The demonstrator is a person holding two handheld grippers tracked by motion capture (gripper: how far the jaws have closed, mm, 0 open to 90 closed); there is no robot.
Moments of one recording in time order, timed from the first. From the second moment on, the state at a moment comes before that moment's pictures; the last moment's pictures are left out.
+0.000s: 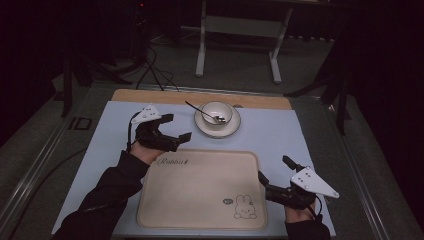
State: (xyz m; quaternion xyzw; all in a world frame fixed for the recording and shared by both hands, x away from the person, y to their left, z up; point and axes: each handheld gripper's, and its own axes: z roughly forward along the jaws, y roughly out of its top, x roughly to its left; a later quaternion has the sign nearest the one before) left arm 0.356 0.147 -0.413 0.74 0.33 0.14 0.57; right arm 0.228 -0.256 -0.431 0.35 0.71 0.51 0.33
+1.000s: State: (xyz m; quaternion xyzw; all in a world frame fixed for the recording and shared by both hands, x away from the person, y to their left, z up) left arm 0.442 0.131 -0.464 0.67 0.46 0.15 0.56; right arm 0.228 -0.256 -0.433 0.35 0.72 0.51 0.32
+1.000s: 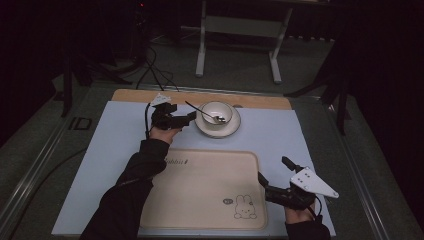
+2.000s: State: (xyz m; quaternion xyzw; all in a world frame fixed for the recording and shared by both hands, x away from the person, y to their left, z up) left arm 0.485 0.107 -0.490 0.59 0.59 0.11 0.55; right arm 0.231 -0.257 -0.435 0.35 0.72 0.51 0.31
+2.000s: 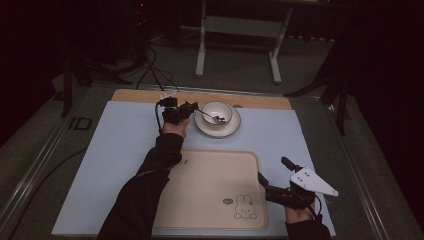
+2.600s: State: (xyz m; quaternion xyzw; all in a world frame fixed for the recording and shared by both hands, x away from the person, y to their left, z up) left arm 0.482 0.100 -0.487 0.55 0.59 0.12 0.57; right arm 0.231 -0.259 -0.435 0.35 0.72 0.51 0.31
